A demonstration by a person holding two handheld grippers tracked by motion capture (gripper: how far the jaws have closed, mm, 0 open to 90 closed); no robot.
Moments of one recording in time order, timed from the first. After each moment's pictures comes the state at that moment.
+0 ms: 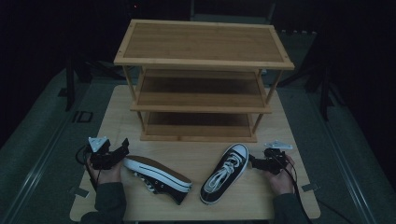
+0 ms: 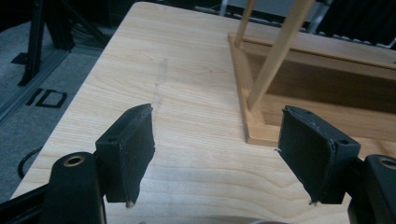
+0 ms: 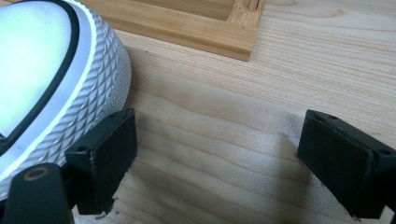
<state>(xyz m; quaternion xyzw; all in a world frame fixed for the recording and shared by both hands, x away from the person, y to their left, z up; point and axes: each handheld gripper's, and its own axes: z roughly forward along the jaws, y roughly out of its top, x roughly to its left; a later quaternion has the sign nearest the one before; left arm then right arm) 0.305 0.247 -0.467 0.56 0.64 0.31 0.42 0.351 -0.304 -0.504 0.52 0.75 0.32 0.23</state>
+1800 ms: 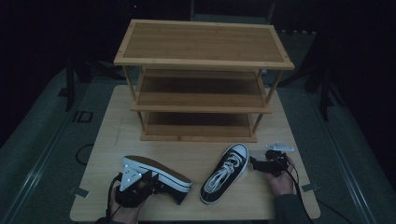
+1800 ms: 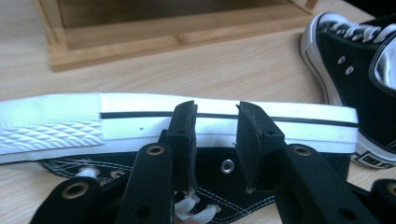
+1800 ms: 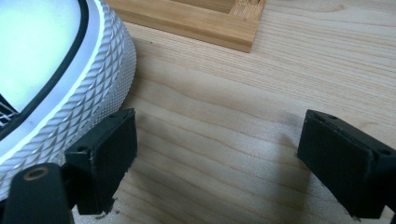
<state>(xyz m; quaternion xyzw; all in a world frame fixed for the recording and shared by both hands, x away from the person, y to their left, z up) 0.212 0.159 -0.461 0.73 0.48 0.21 0.44 0.344 -0.308 -0.504 0.52 0.76 0.32 0.23</state>
